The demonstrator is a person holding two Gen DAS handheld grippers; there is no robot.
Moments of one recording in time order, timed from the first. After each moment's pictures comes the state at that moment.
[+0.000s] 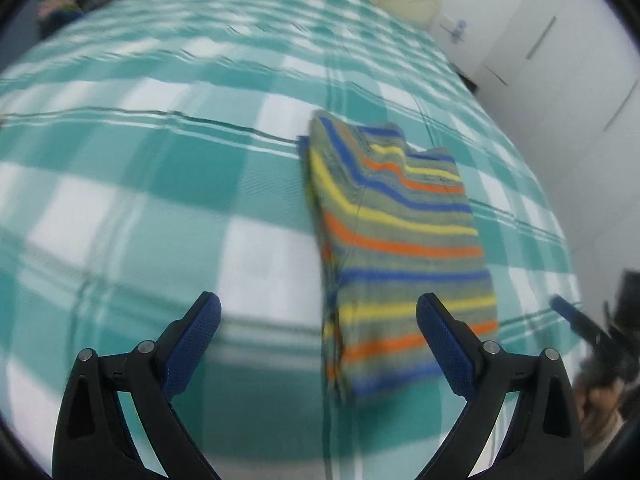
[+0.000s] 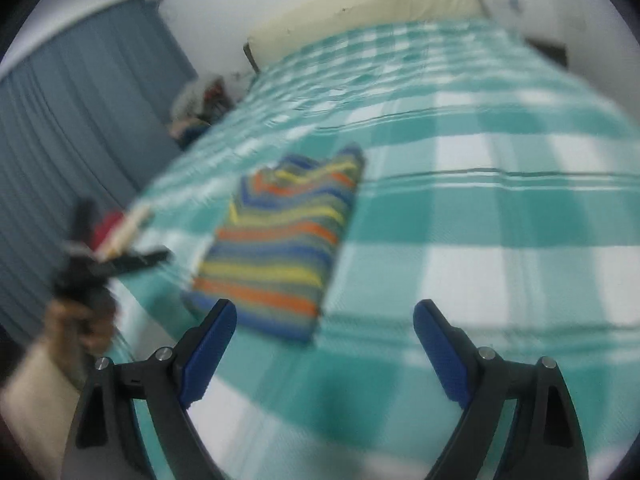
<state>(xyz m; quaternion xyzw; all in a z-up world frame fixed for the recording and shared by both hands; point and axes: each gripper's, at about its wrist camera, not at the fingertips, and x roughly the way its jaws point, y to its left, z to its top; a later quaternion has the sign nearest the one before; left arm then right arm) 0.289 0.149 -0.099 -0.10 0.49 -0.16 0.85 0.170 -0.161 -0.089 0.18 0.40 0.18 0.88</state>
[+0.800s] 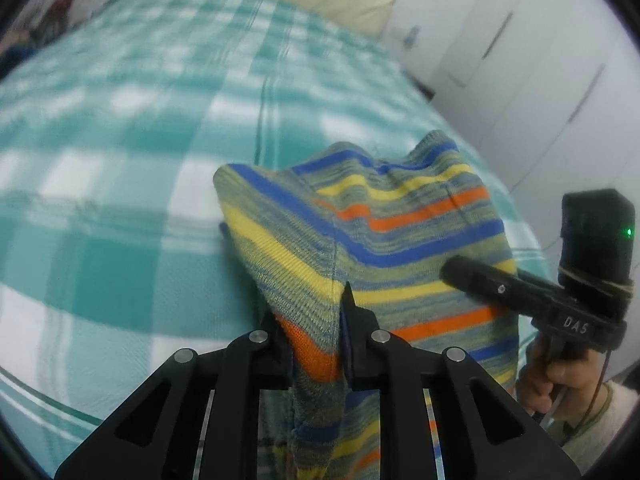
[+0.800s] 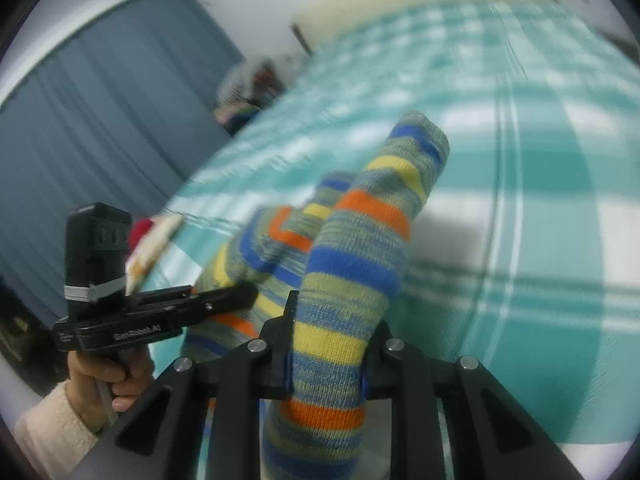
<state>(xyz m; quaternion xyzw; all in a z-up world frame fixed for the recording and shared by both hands) 0.322 0.109 -0.052 -0.08 0.42 -0.24 0.87 0.312 -0.072 -0.090 0.16 0.38 0.28 0.87</state>
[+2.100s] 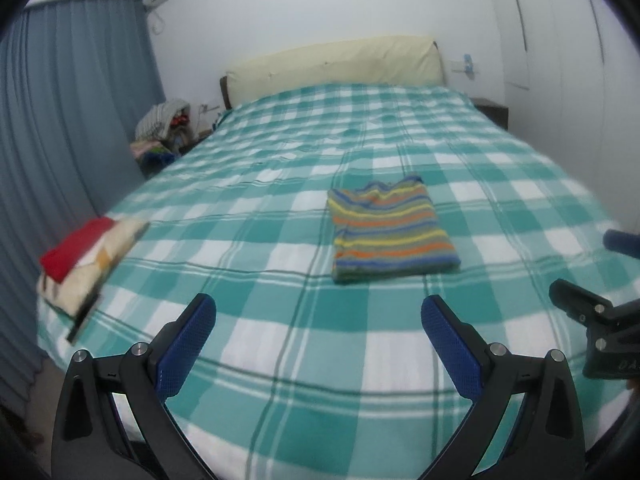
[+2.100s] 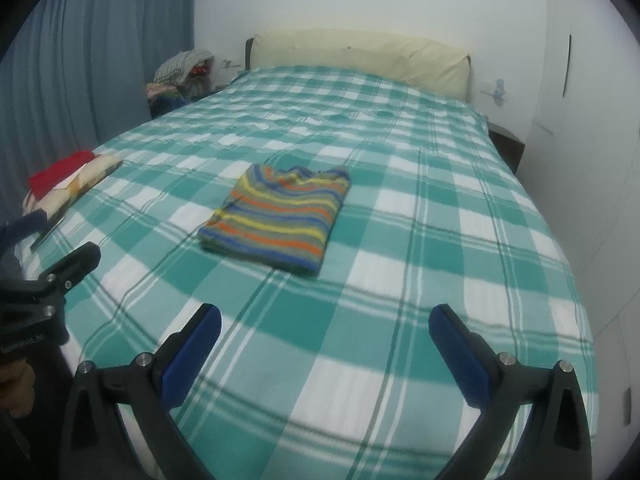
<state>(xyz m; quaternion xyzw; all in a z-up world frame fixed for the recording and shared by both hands) 0.030 0.029 0.014 0.10 0.29 0.03 0.95 0.018 -0.111 -0.011 -0.05 0.35 0.05 0.93</state>
